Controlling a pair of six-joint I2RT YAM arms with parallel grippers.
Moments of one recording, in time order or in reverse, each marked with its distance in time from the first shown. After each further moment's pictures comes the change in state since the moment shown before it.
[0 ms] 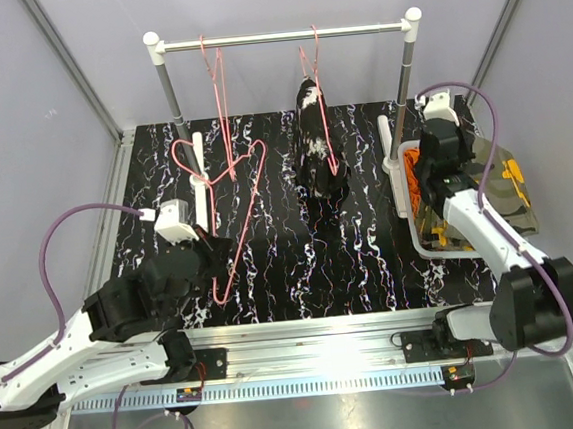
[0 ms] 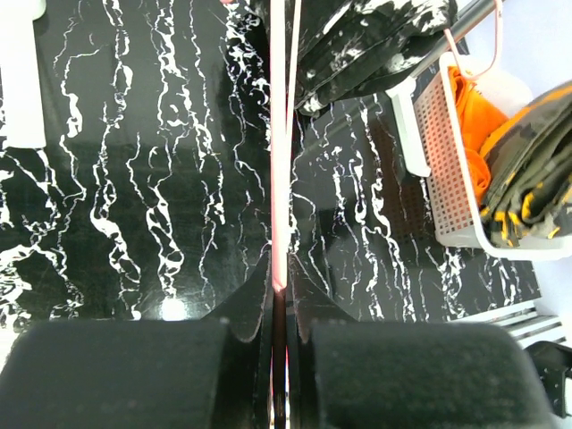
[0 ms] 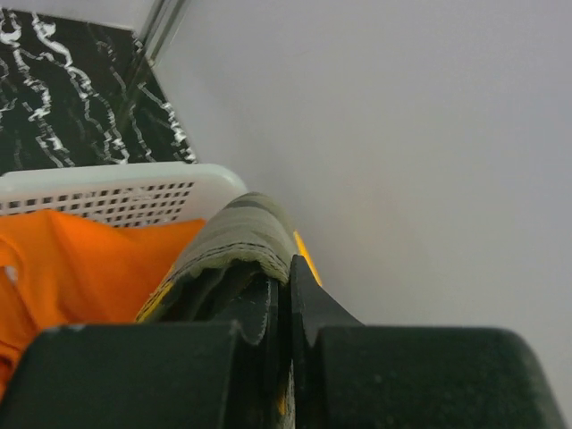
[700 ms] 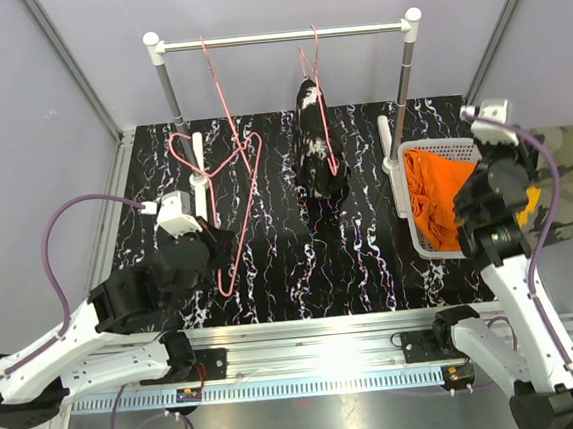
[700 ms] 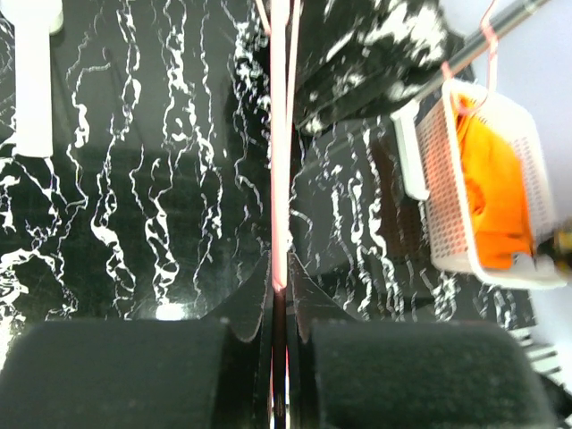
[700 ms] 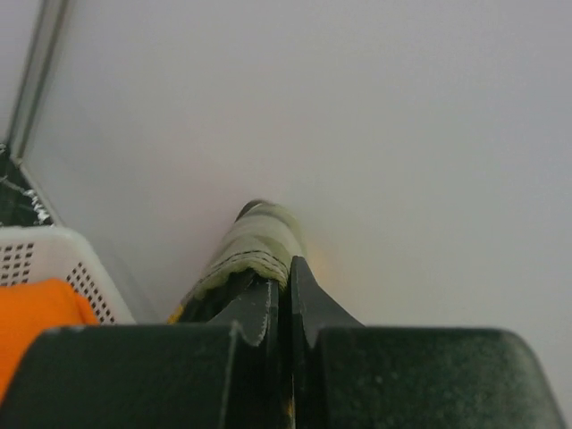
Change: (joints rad) left arm 0.000 0.084 0.087 -0.027 -0.053 -0.045; right arm 0.000 -0.429 0.012 0.049 0.067 -0.344
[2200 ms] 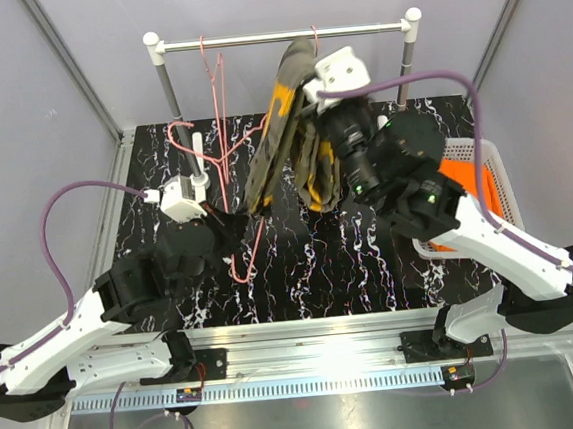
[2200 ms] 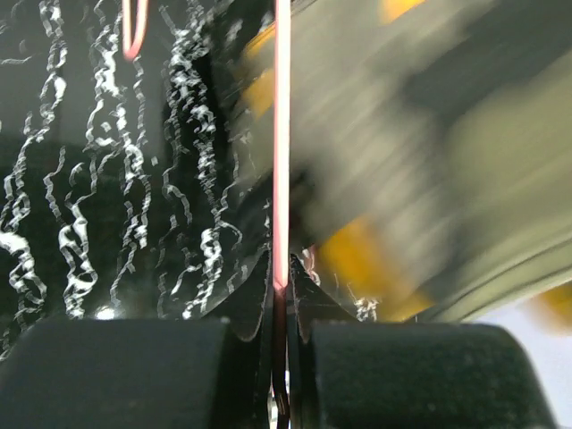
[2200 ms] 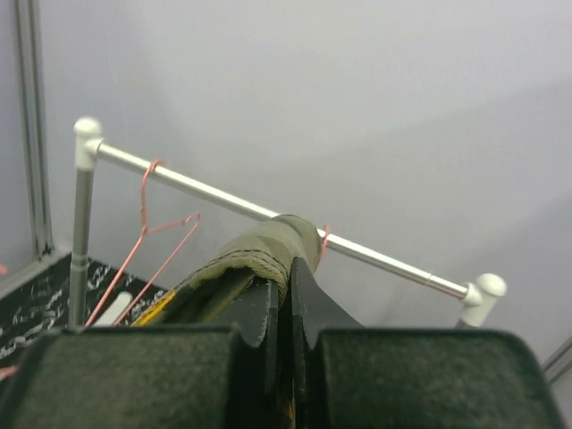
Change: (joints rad) left arm 0.000 0.109 0.124 0.068 0.023 -0.098; right arm 0.937 0.547 0.811 -0.169 -0.233 0.282
